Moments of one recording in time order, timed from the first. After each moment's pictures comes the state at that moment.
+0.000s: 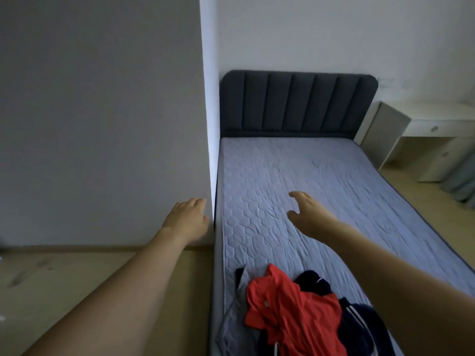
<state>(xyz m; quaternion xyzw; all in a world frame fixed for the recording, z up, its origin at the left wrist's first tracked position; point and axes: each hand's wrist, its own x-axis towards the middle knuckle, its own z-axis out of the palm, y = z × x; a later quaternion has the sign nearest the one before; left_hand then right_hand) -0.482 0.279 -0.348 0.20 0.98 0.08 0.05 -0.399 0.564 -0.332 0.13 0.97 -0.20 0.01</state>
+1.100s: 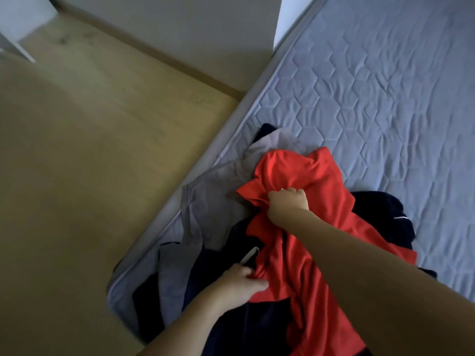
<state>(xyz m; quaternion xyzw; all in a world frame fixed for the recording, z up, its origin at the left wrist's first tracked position) -0.233 0.512 -0.953 -0.23 0.68 0.53 0.44 -0.409 0.618 -0.953 -0.18 0.95 0.09 0.24</state>
